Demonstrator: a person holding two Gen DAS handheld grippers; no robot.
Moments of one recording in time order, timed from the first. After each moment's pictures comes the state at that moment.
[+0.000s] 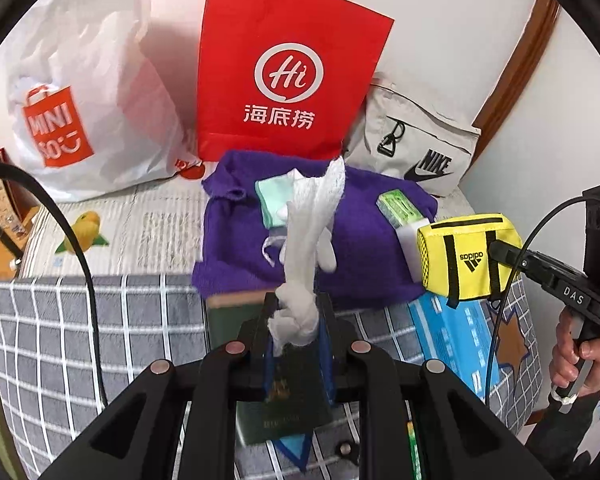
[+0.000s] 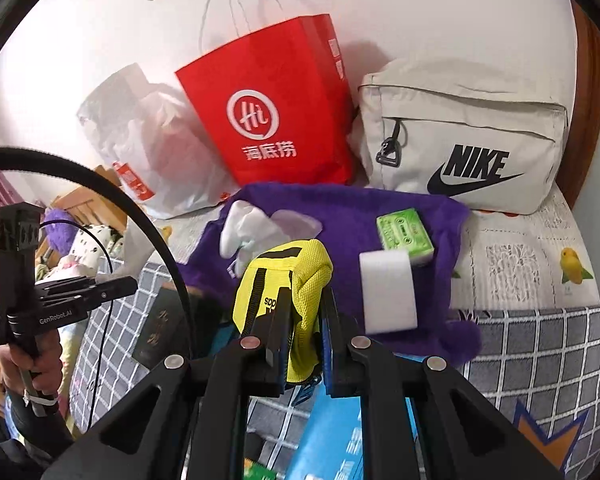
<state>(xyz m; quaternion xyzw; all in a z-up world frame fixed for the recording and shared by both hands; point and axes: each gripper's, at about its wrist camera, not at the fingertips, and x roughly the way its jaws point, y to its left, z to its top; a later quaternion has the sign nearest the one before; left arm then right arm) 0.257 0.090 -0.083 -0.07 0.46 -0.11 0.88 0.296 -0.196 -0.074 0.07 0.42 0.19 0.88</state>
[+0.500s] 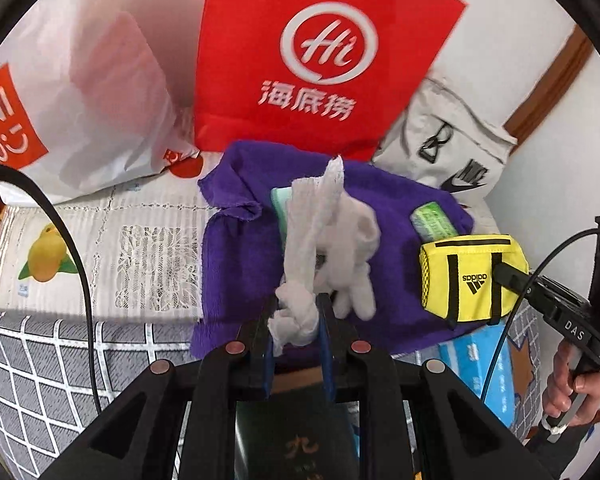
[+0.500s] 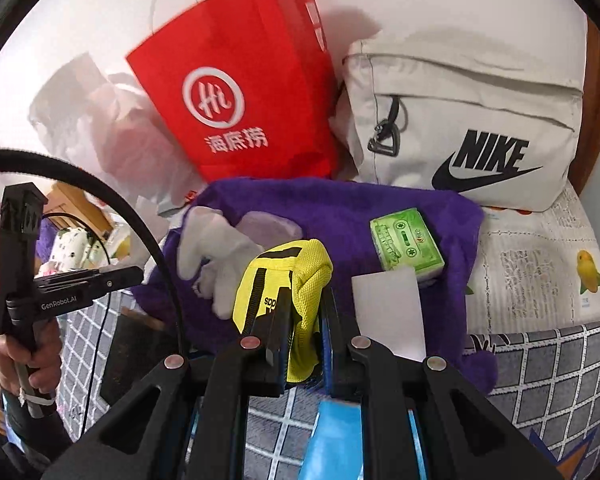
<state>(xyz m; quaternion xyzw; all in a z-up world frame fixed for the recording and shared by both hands) 0.344 0.100 -0.117 -0.10 0.50 -0.12 0.85 0.355 -0.181 -0.109 0.06 0.46 0.16 0.87</state>
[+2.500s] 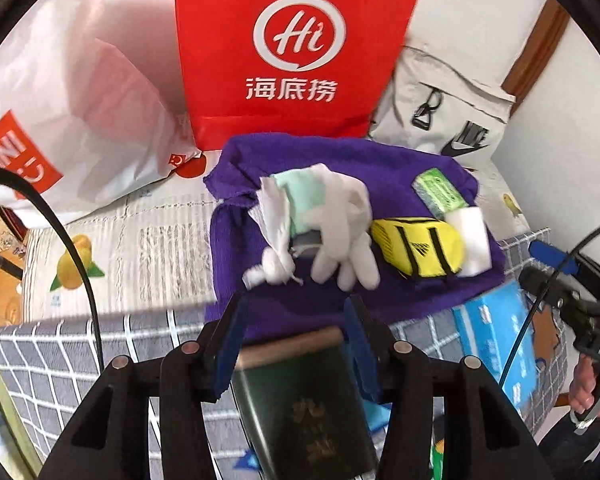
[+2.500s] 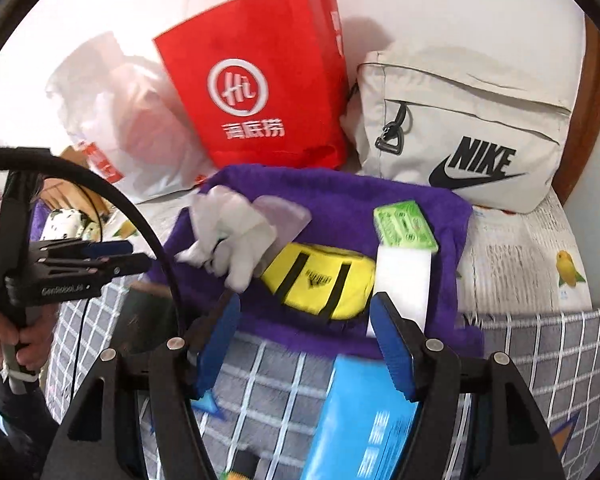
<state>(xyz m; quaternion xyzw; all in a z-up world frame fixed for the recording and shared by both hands) 0.339 0.085 -0.109 -0.02 0.52 -0.10 0.85 0.304 -0.166 -0.089 0.03 0.45 0.15 0.88</state>
